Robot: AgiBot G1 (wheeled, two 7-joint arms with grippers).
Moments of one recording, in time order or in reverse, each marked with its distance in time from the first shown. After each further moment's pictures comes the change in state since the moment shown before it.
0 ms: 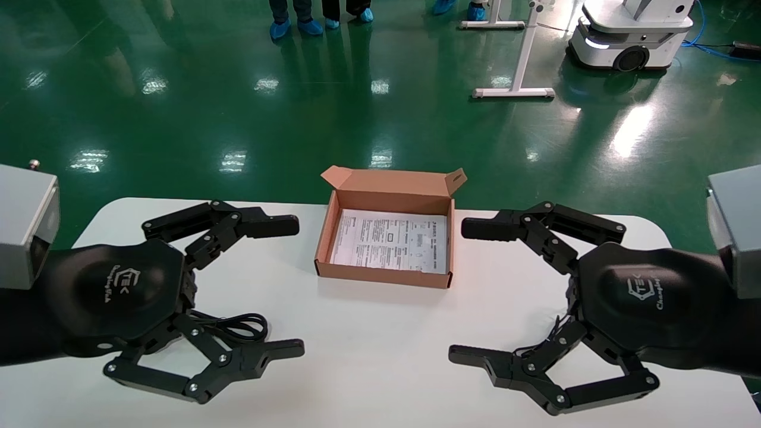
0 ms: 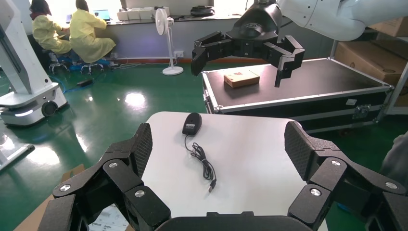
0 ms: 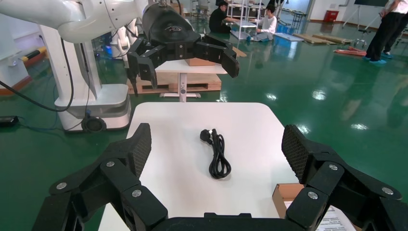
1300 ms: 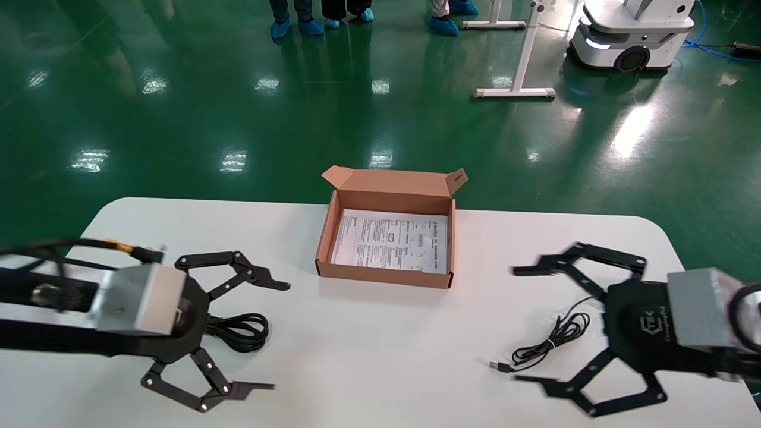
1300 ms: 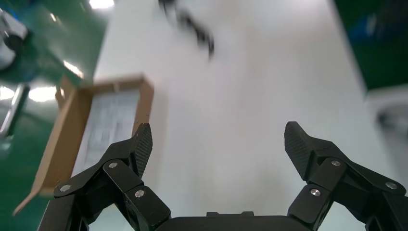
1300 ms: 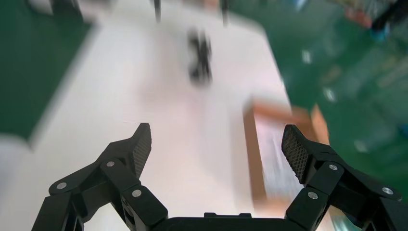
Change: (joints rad) left arm -0.377 0.028 0.341 0.049 0.454 0.095 0.134; right arm 0.136 0.041 -0.128 -0.203 -0.302 -0.080 -0.354
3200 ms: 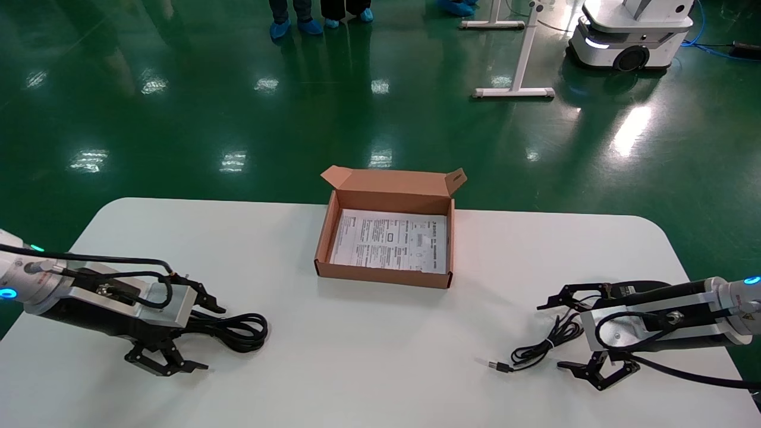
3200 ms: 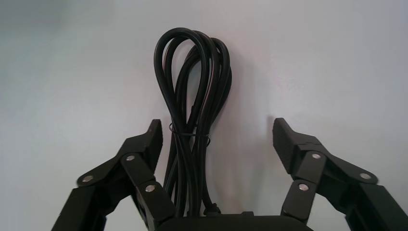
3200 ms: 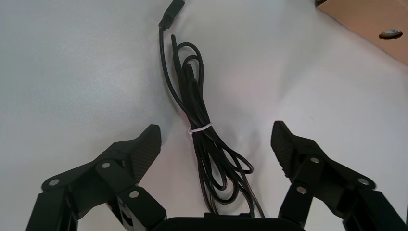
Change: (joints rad) left arm -0.299 0.325 0.412 1.019 0.370 -0.073 0.630; right arm 0.399 -0.369 -0.307 -0.935 -0.571 0.103 -0.745
